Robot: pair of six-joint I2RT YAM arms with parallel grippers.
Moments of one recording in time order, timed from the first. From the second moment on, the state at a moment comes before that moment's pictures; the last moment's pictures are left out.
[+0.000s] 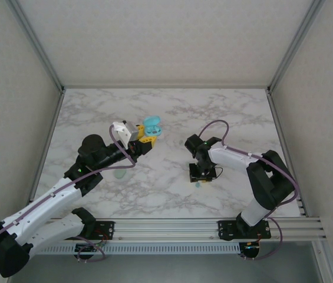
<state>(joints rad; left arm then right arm) -0.67 0.90 0.68 0.25 0.34 -0.04 0.67 1.64 0.96 -0.91 -0.11 0.55</state>
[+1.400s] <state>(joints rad) -0.67 0.94 0.68 0.25 0.34 -0.03 0.68 1.43 1.03 -0.91 -0.19 0.57</state>
